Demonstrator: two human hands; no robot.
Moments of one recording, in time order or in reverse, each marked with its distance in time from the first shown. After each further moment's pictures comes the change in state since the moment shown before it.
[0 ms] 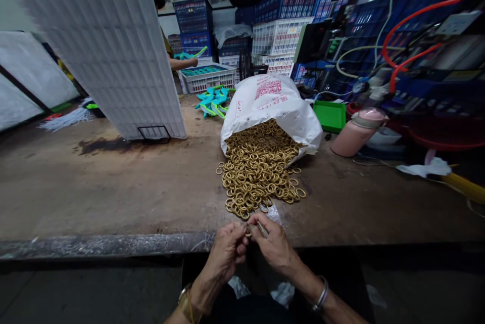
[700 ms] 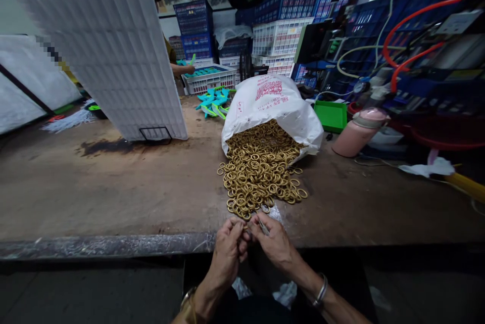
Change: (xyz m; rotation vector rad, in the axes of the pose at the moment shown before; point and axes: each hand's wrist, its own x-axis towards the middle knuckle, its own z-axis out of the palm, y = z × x) left_hand -0.001 -0.002 0.005 -0.031 0.081 0.183; right_hand 0.006 0.003 0.001 0.009 0.004 0.025
